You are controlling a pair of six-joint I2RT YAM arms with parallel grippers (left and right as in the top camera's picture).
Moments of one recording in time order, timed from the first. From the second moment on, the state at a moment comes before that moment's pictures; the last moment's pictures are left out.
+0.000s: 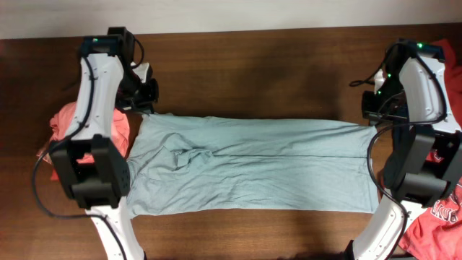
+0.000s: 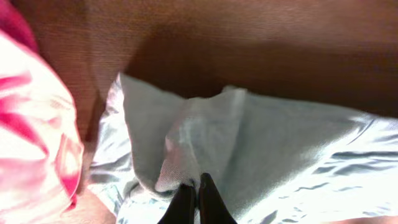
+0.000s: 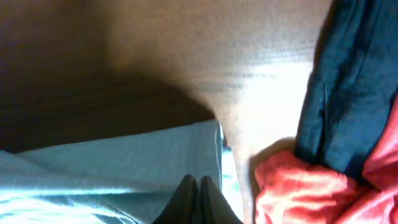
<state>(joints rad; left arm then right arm) 0.01 2.16 2.07 -1.48 0.17 -0.07 -0.28 2.12 1.88 -1.48 0.05 -0.01</state>
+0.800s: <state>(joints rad) 0.01 2.10 2.01 -1.68 0.15 -0.04 -0.31 2.12 1.84 -1.55 0.06 0.00</state>
